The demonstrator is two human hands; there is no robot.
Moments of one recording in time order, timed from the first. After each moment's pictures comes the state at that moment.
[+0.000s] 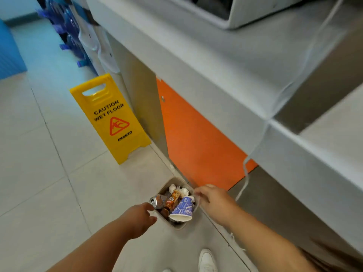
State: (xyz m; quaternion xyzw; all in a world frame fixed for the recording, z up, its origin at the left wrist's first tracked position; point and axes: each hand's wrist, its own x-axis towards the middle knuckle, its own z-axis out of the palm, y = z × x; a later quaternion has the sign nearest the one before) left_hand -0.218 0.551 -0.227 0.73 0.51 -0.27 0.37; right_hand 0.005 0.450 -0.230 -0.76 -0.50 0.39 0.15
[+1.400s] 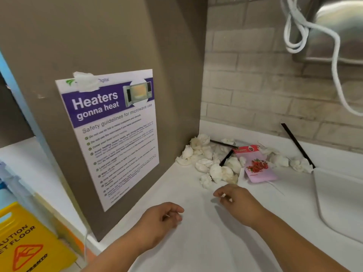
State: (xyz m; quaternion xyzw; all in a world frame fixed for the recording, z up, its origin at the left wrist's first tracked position) left_hand 0.127 0.399 0.047 0.80 0.24 0.05 0.55; right_hand 0.325 0.226 0.060 -0.86 -0.40 0.14 0.29
